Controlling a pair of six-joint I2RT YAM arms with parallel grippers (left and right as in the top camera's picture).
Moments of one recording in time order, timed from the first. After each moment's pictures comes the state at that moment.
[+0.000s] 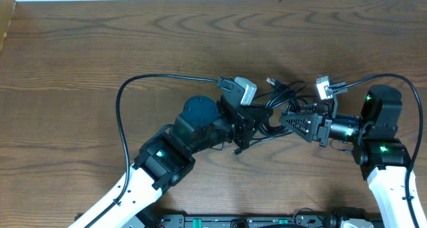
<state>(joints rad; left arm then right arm) -0.76 1.11 0.88 -0.08 0.36 -0.47 -0.04 1.03 0.66 -0.22 -1.31 0.28</state>
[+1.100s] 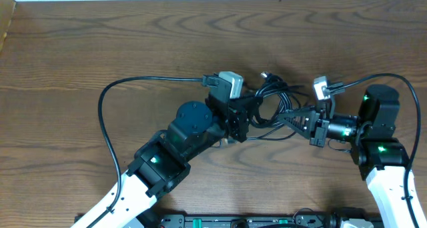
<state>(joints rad) -0.77 1.05 0.87 -0.03 0.12 -0.52 0.00 1.03 0.66 -0.22 -1.30 0.24</state>
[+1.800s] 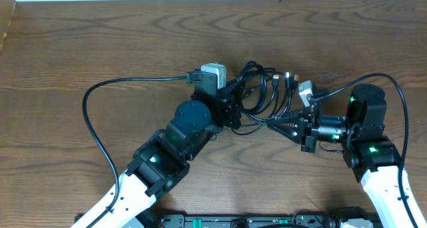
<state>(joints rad) -0.76 1.05 0.87 -0.06 -0.11 -0.54 0.09 1.03 0.66 -0.19 -1.29 0.13</state>
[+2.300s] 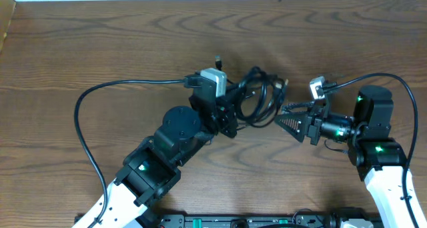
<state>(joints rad) -0.75 0.98 0.87 -0.10 0.03 -0.45 0.02 1.03 0.66 -0.27 -1.11 0.23</state>
